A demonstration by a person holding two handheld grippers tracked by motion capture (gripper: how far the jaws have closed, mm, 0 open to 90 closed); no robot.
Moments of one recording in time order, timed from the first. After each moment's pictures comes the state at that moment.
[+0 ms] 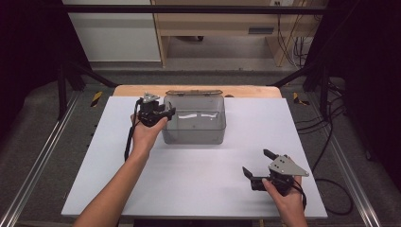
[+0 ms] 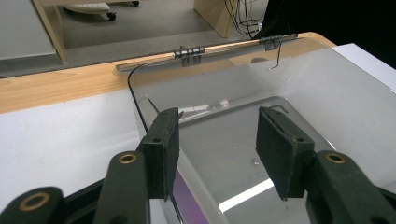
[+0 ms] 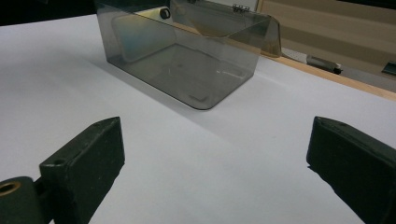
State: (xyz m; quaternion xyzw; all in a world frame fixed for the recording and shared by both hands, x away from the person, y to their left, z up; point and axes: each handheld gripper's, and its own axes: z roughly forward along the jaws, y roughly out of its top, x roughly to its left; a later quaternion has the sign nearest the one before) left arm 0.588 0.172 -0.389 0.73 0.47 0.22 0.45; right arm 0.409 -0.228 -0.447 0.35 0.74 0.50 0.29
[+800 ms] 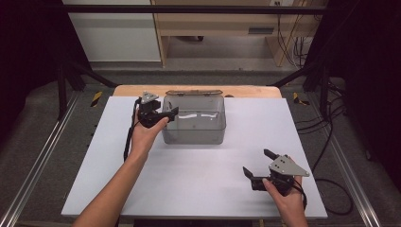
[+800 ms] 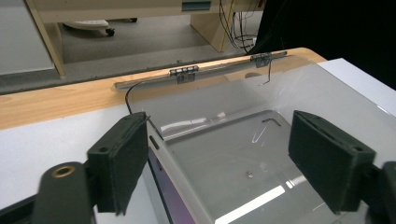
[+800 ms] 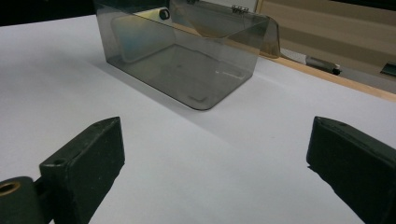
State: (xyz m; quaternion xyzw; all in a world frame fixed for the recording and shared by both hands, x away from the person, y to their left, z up) left arm 0.584 0.172 -0.384 0.71 0.46 0.23 0.48; right arm 0.408 -0.229 -0.446 0.34 0.74 0.50 0.30
